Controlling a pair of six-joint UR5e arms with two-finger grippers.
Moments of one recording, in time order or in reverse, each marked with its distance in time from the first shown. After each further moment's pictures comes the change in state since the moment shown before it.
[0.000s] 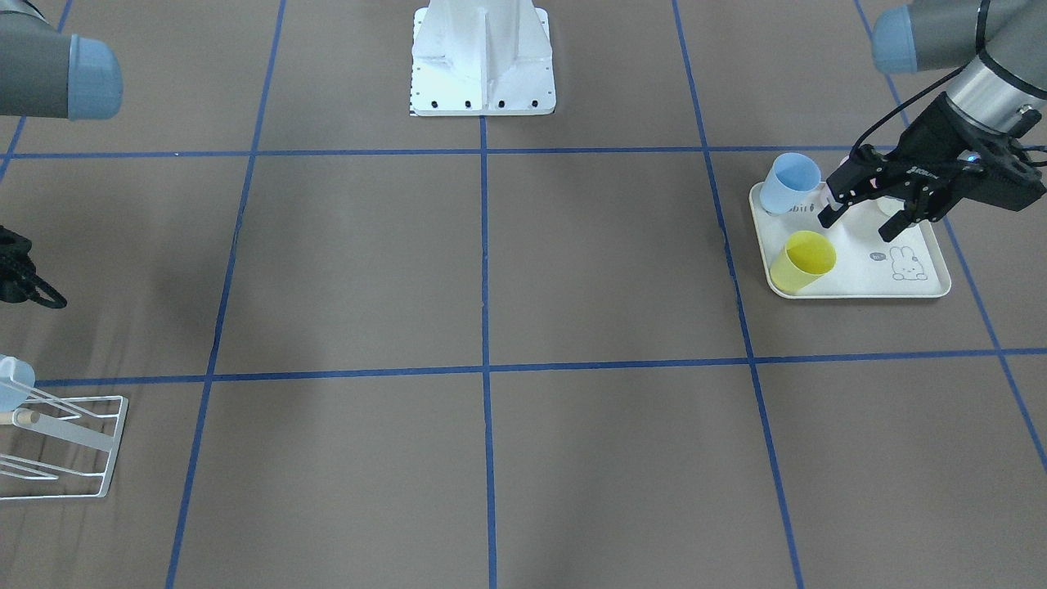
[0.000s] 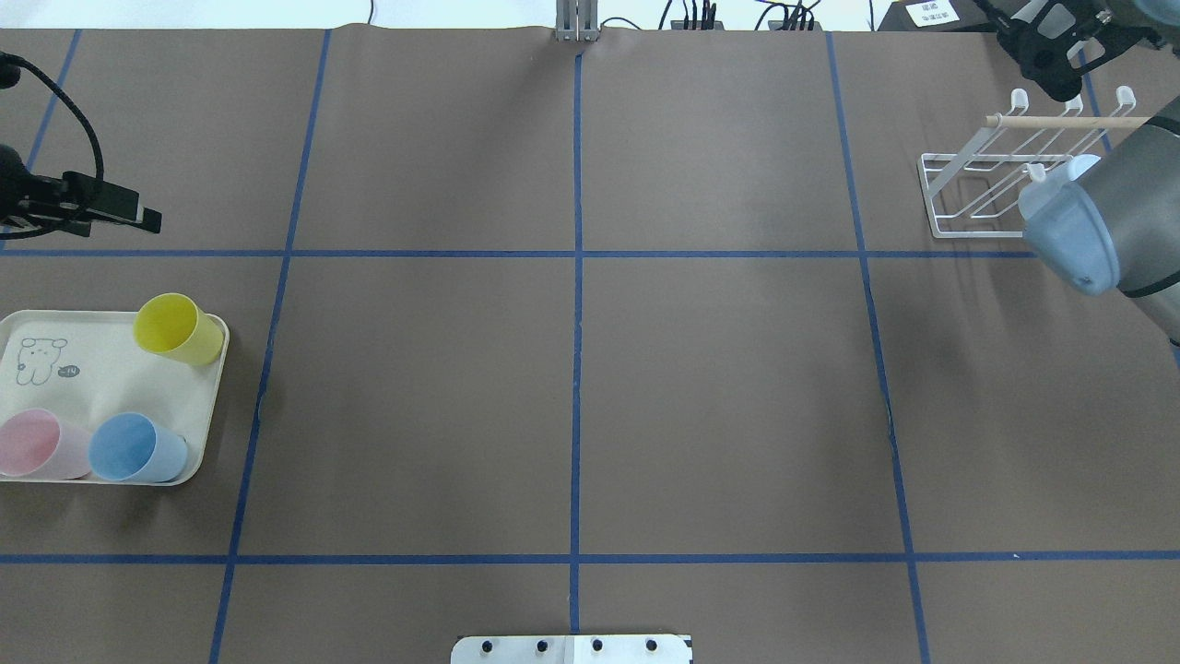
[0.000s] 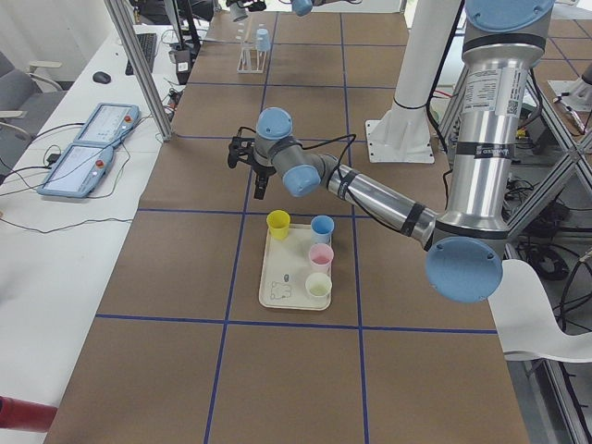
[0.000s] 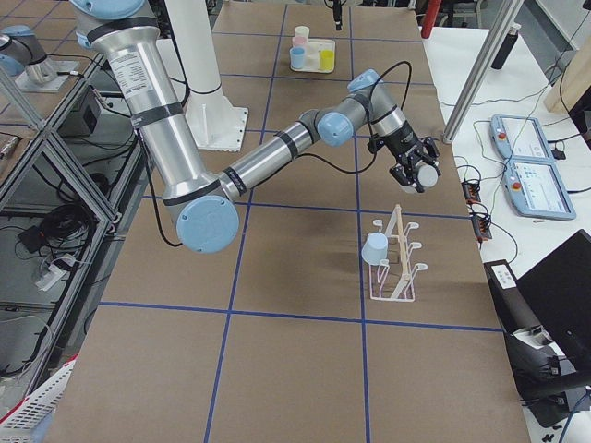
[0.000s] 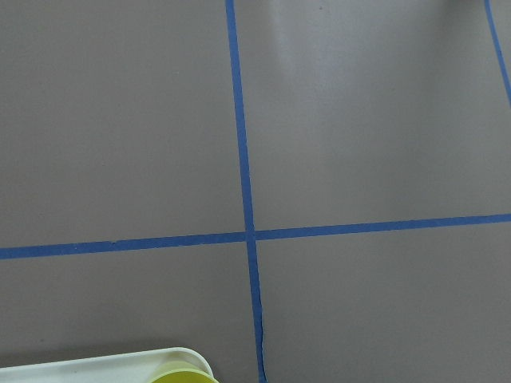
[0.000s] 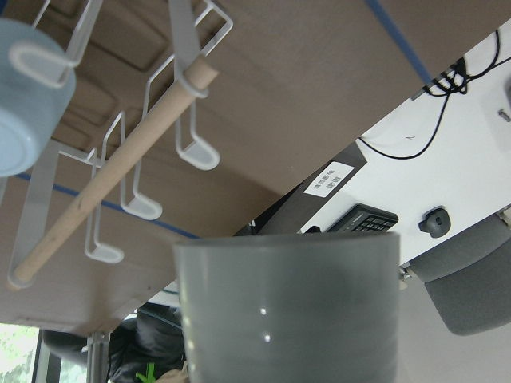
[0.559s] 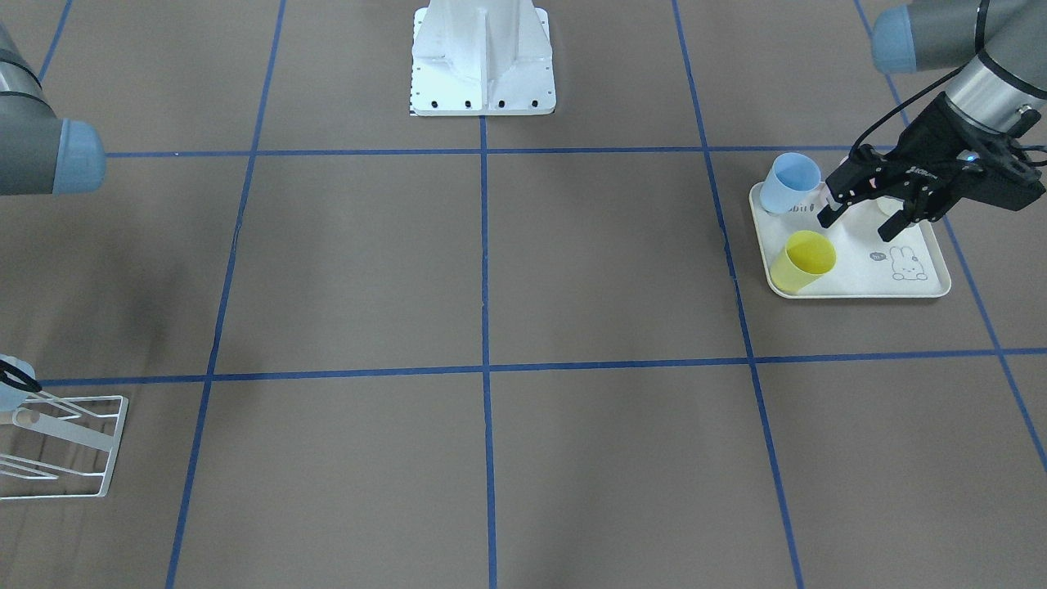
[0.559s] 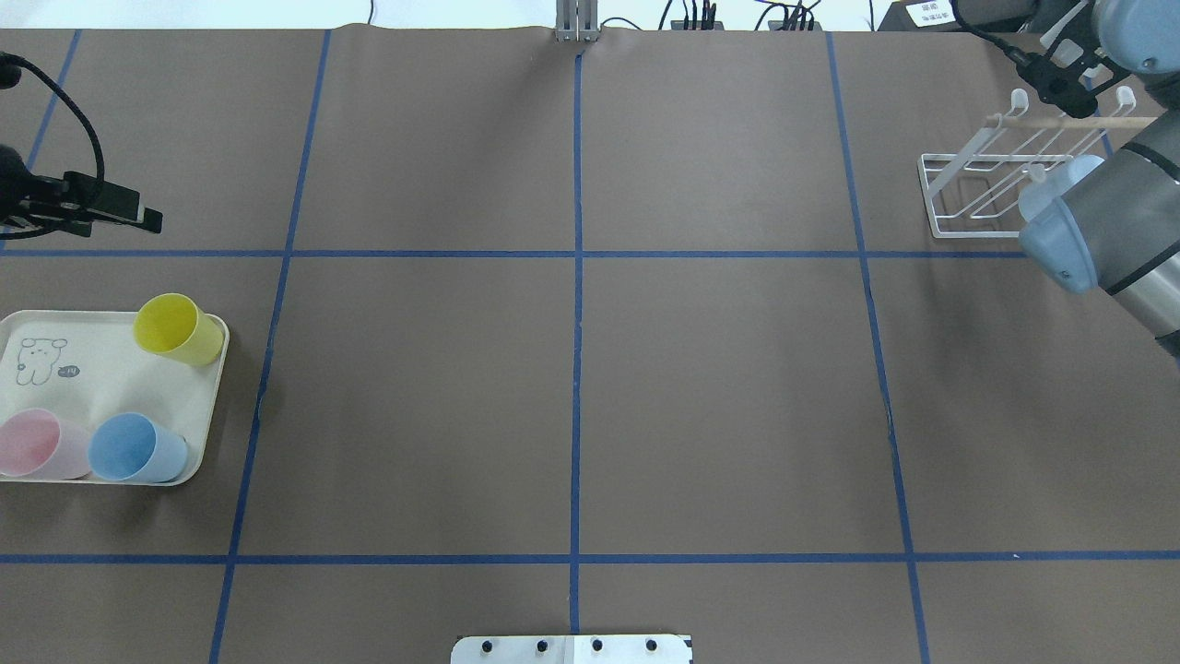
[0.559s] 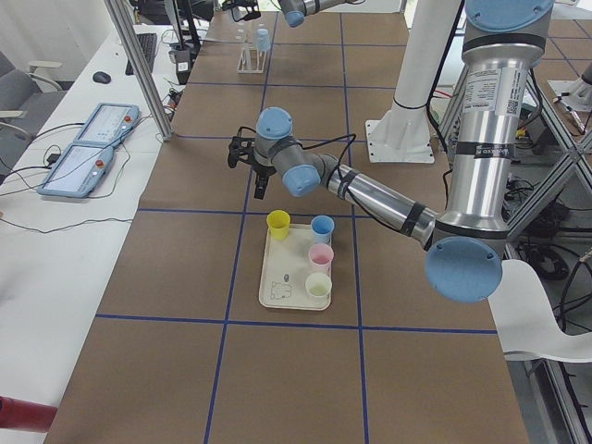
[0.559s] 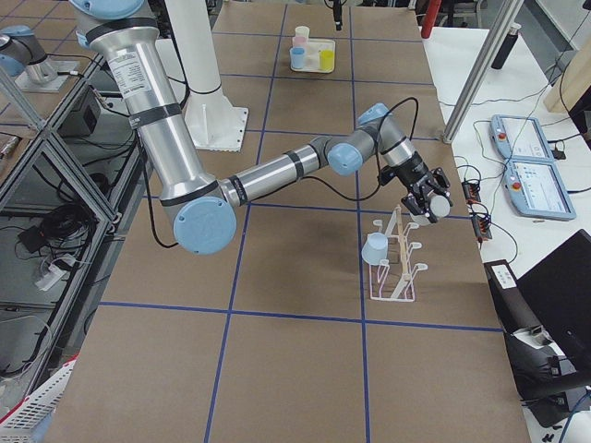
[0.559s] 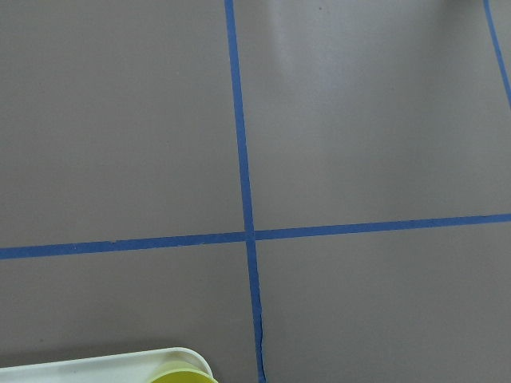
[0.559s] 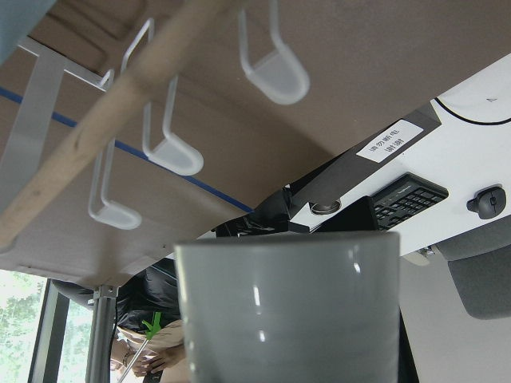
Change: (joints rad) left arm 0.001 0.000 0.000 -0.001 0.002 -0.005; right arm 0.004 -0.023 -0.230 0.247 -0.096 -0.073
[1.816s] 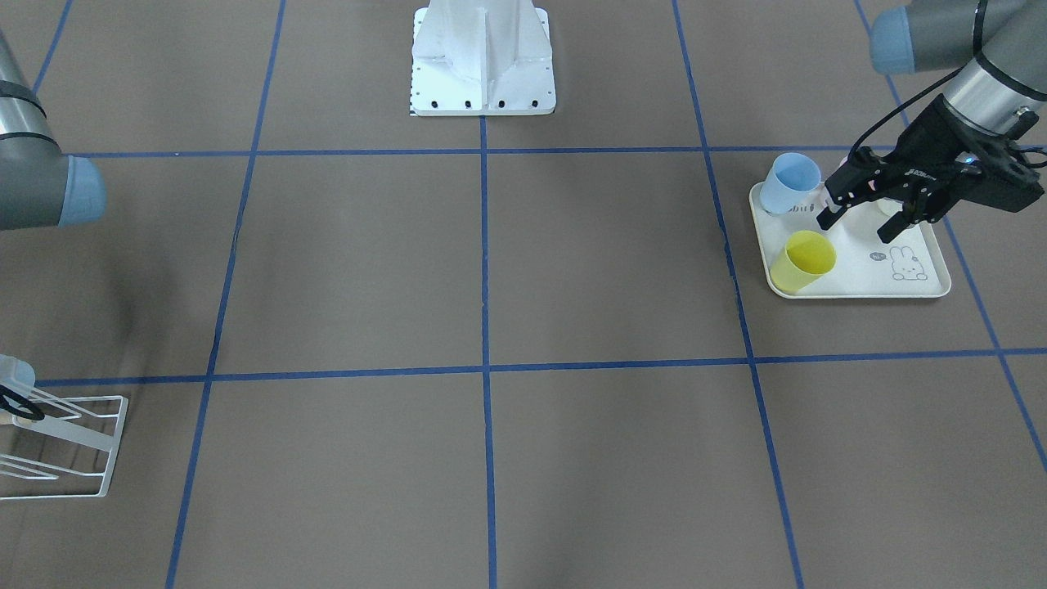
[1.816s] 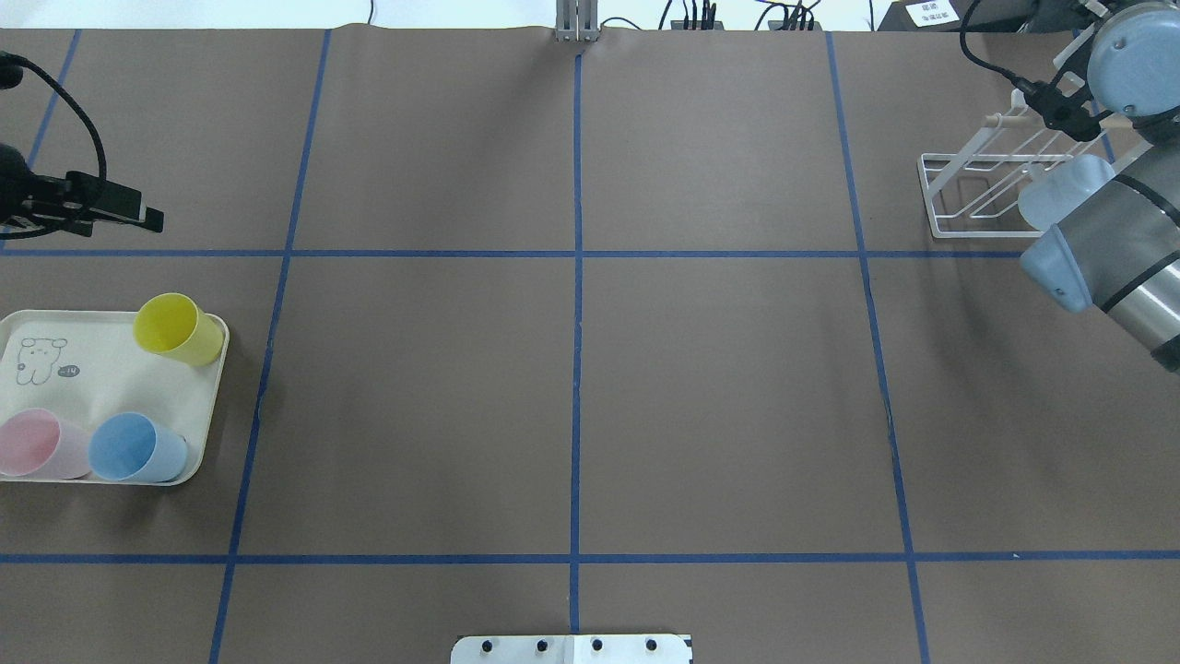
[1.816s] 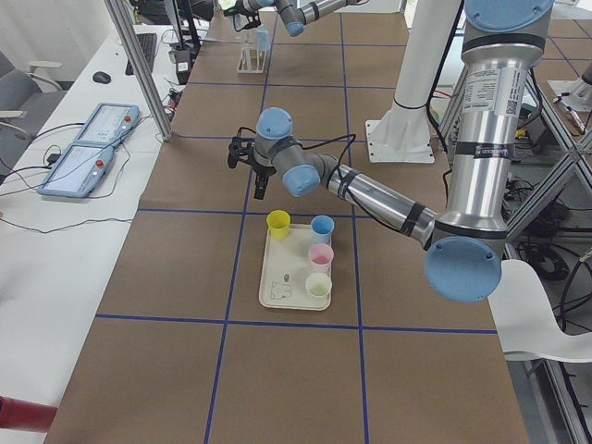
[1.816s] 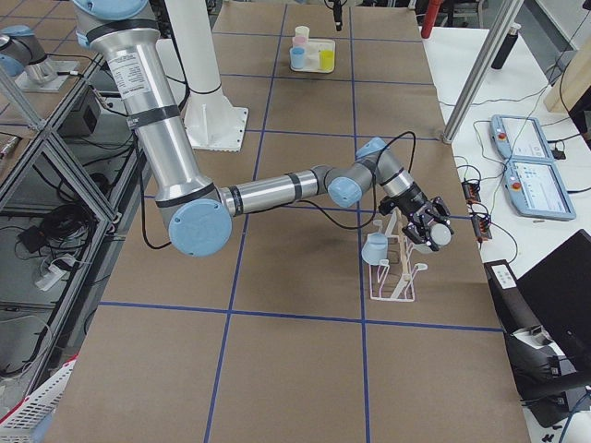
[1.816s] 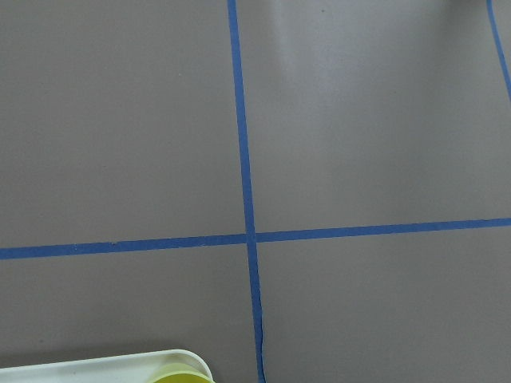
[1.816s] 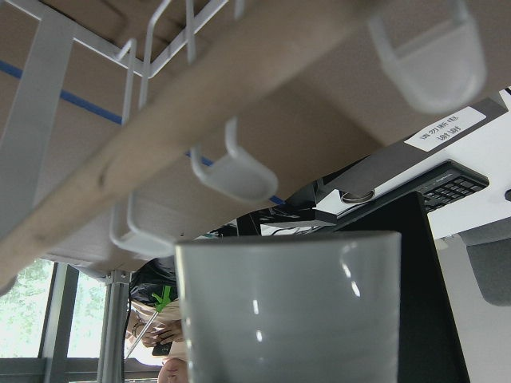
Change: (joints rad) left arm 0.004 -0.001 0.003 0.000 0.009 -0.007; right arm -0.034 -0.021 -0.109 0.093 -0.105 0.013
